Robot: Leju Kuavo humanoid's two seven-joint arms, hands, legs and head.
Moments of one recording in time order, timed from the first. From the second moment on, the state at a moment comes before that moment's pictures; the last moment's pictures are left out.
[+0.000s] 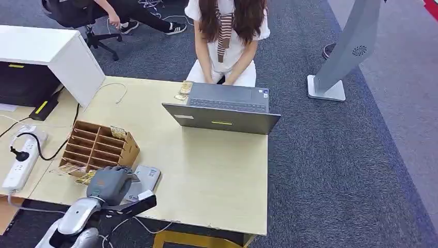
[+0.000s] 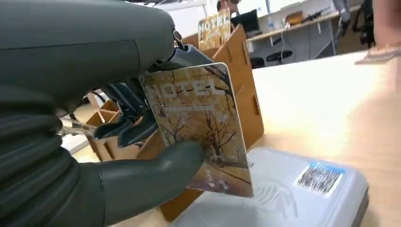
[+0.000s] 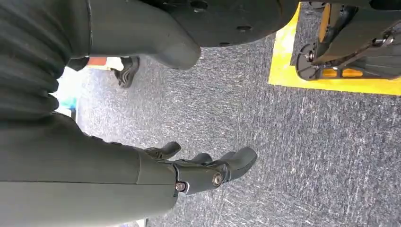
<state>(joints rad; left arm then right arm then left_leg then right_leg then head) -0.02 0.37 -0.33 -1.55 -1.13 0.05 0.13 -0.05 0.07 0.49 -0.16 -0.35 -0.25 0.15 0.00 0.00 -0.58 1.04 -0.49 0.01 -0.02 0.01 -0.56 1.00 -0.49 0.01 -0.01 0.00</state>
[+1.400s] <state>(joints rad) -0.03 0.35 -0.33 -1.55 -1.10 0.01 0.10 -0.05 0.07 0.49 -0.16 -0.35 -0.24 0.14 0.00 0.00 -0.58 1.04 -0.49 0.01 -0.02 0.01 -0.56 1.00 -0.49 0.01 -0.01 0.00</state>
